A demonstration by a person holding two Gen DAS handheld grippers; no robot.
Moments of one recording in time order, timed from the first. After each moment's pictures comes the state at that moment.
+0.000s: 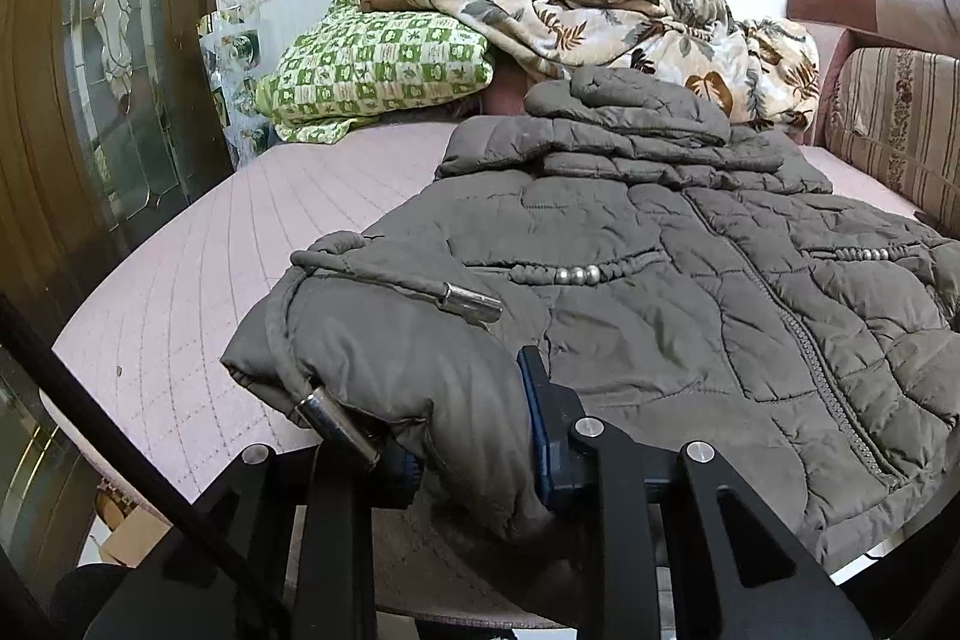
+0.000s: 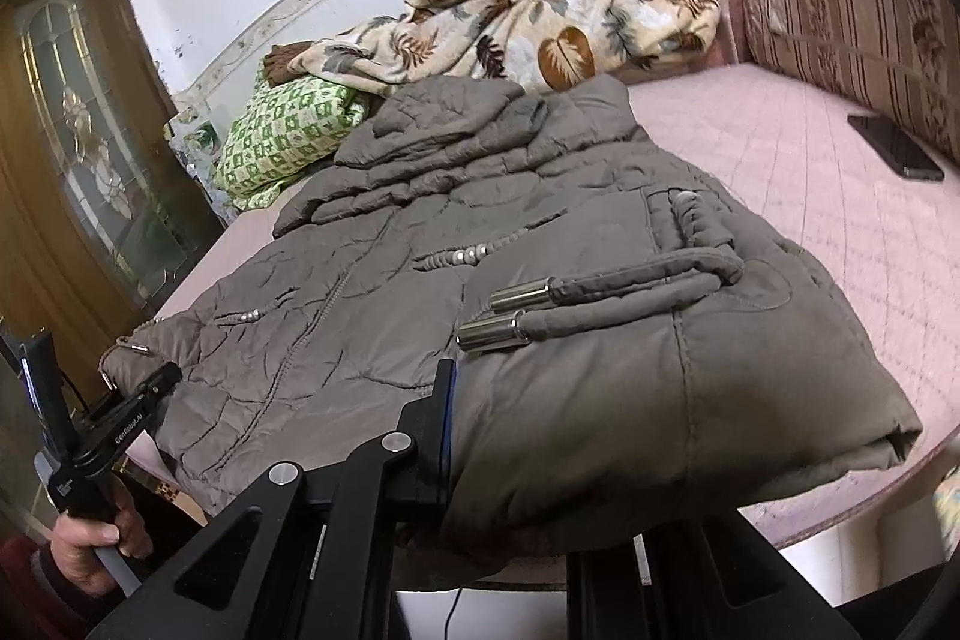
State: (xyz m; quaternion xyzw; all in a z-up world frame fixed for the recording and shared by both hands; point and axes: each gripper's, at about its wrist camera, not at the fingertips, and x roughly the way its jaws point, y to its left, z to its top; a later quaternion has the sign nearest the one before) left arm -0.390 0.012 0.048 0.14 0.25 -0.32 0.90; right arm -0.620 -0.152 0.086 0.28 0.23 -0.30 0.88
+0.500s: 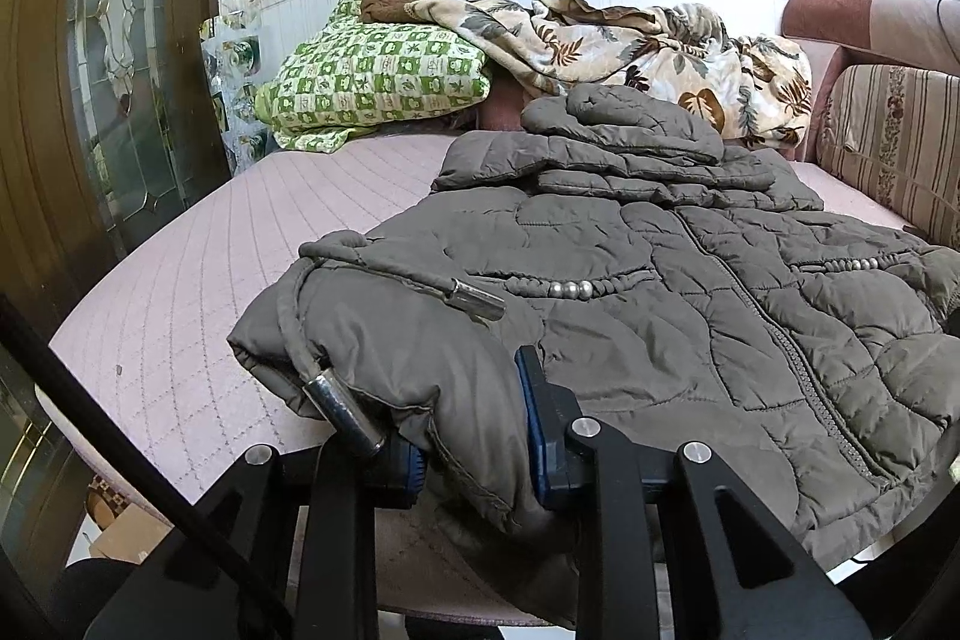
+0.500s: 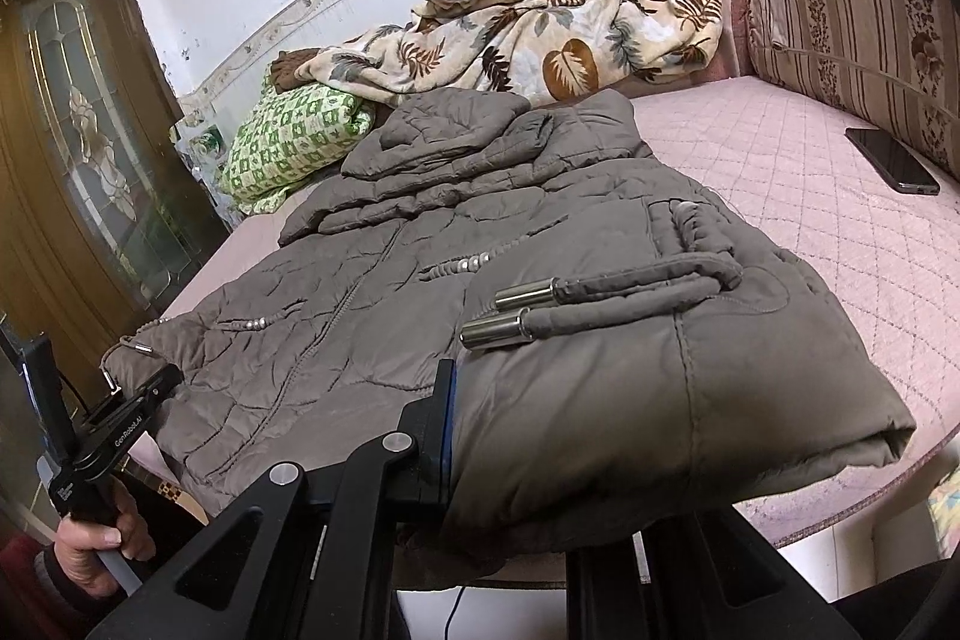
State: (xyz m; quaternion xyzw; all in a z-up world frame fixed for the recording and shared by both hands) left arm -0.396 0.020 0.053 0.13 0.24 -0.33 0.90; right arm -0.623 -0.152 0.094 0.28 0.23 -0.30 0.88
